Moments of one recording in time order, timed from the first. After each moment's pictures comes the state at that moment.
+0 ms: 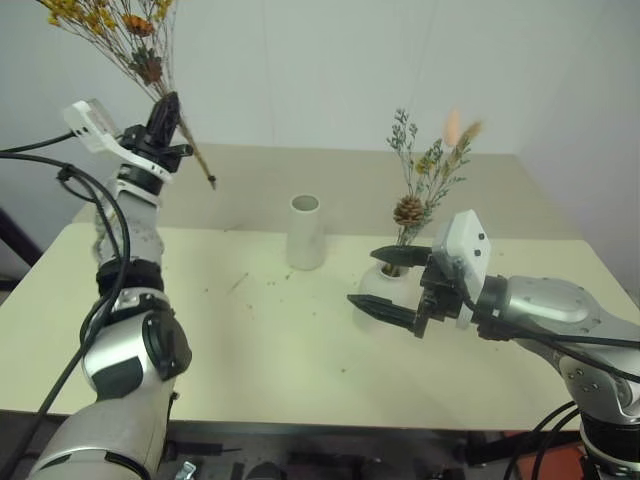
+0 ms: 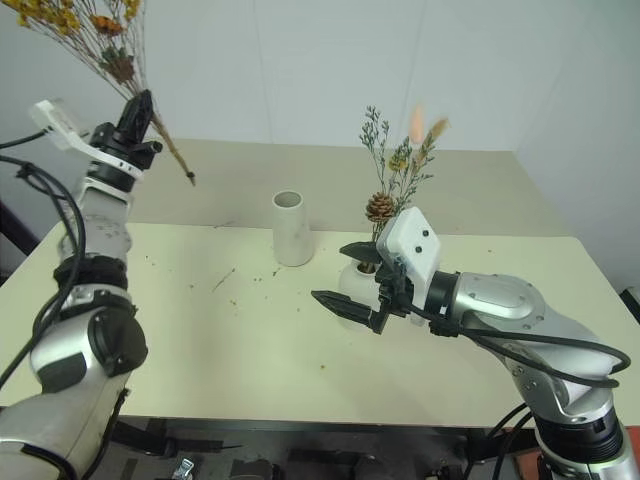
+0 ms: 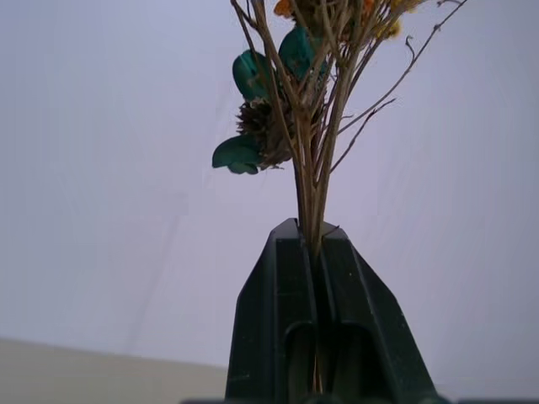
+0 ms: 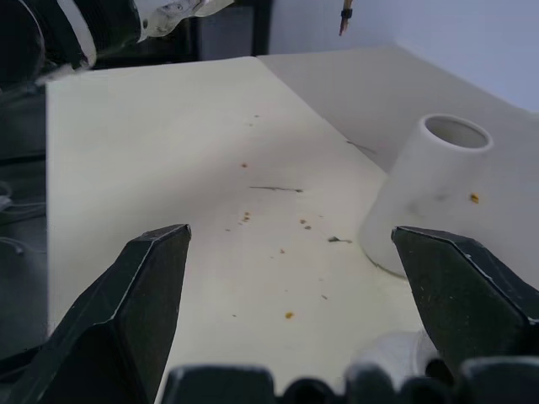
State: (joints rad) left arm -1.25 0.46 0.57 1.05 -0.52 -0.06 -0.82; right arm -0.49 -0.71 -0.03 -0.69 0.72 0.85 0.58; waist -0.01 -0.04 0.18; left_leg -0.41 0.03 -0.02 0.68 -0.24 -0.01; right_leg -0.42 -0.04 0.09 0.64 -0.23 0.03
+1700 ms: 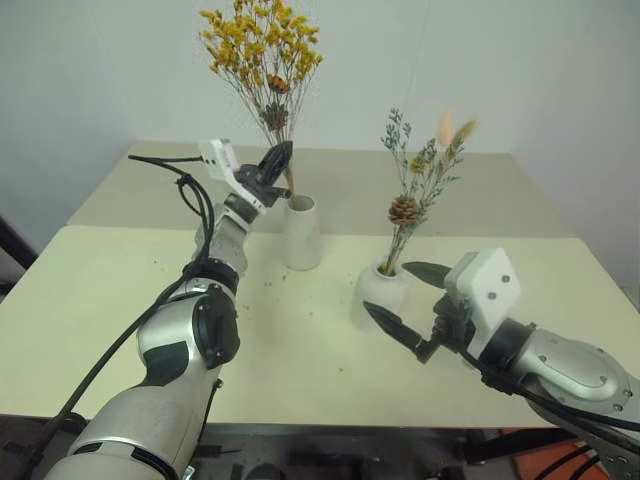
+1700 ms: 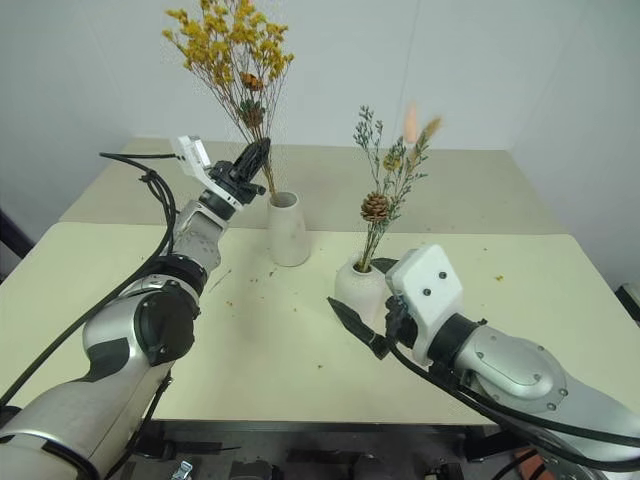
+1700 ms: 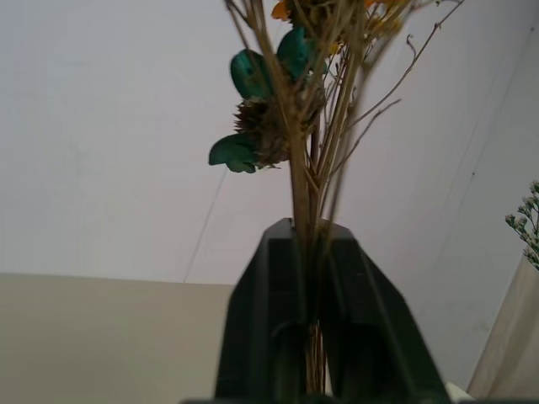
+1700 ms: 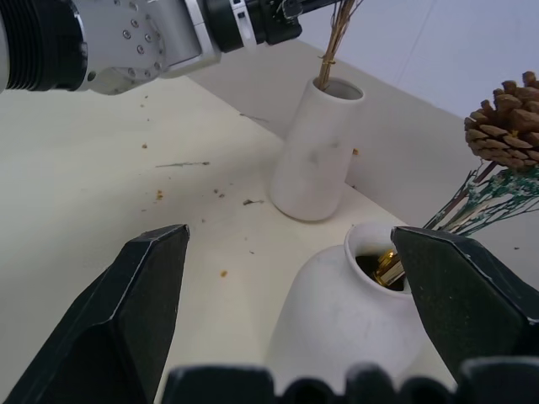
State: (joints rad) left arm -1.33 0.24 0.53 1.35 -0.33 -0.26 -0.93; right arm -0.25 -0.76 -0.13 -1.02 0.91 0.94 0.06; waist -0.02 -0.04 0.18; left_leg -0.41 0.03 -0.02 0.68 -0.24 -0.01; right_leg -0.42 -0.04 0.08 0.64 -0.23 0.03
